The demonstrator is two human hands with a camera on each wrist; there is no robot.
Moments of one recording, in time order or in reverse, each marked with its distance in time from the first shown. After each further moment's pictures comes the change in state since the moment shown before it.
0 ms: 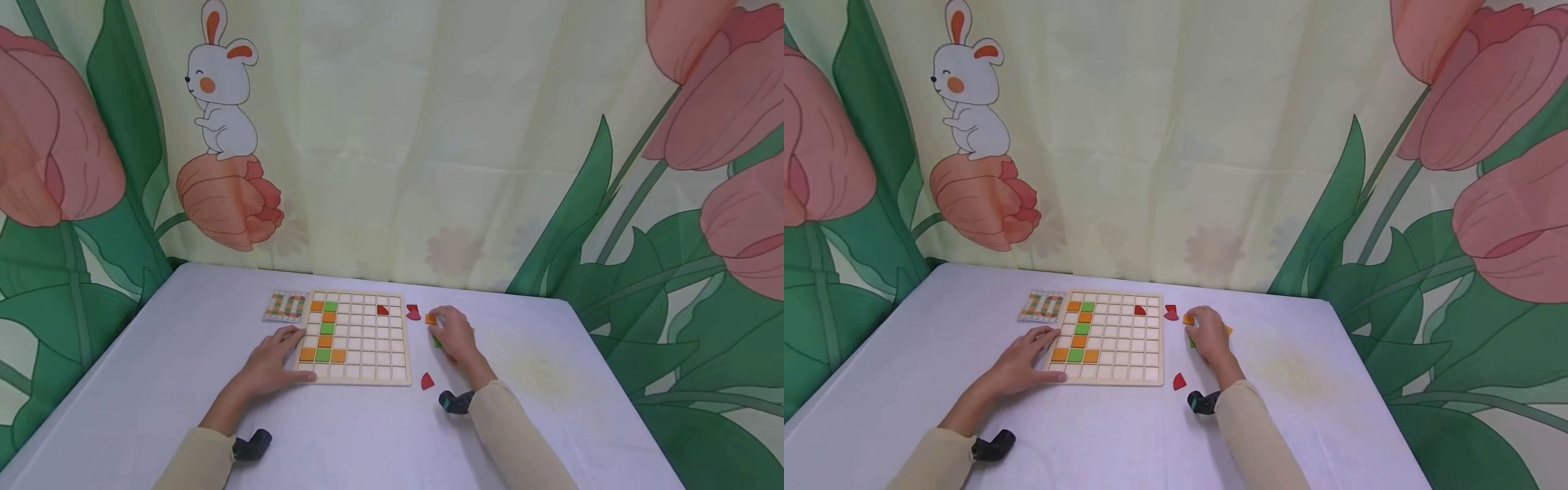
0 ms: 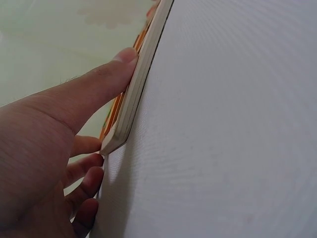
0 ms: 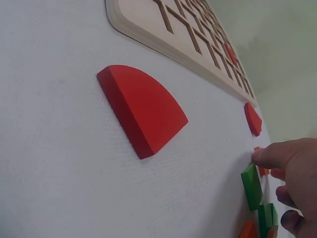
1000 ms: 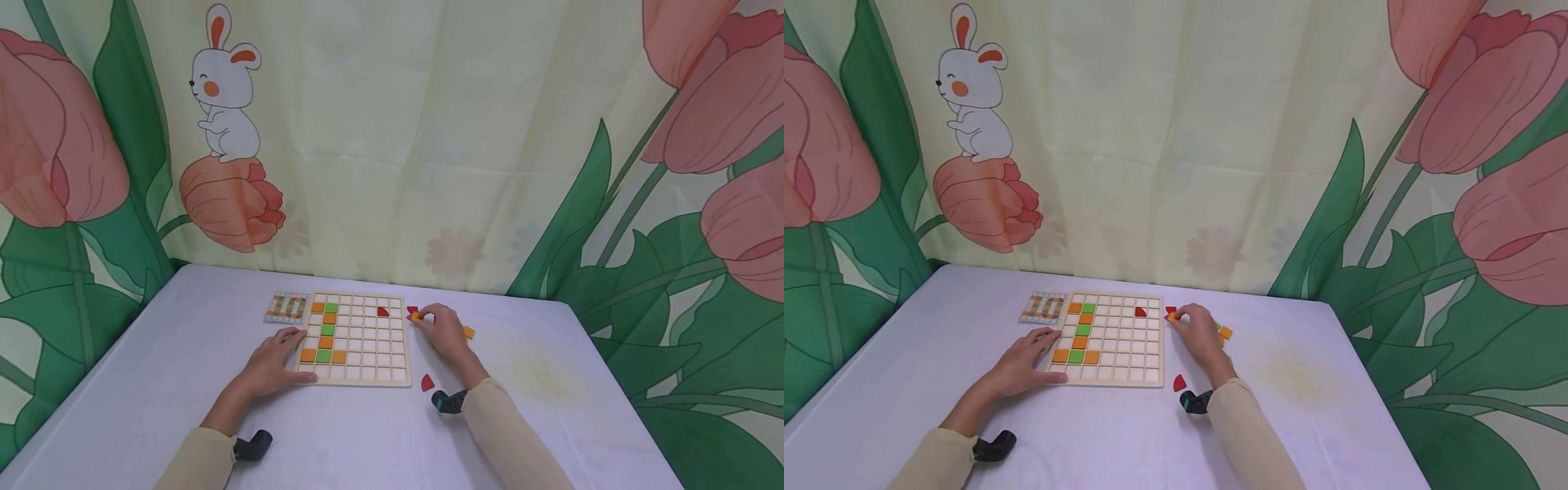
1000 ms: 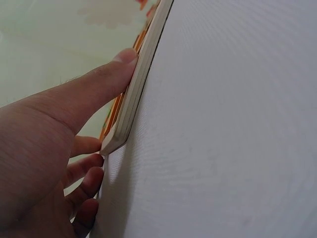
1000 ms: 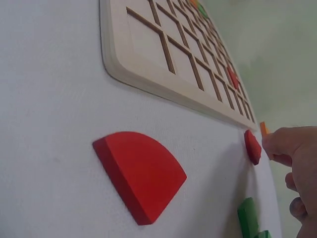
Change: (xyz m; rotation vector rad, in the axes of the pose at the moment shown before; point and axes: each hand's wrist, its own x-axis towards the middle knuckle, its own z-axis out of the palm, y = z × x) left_hand -0.002 0.005 0.000 -0.002 -0.005 -0.026; right_hand 0.002 -0.017 0.005 0.087 -0.002 -0.078
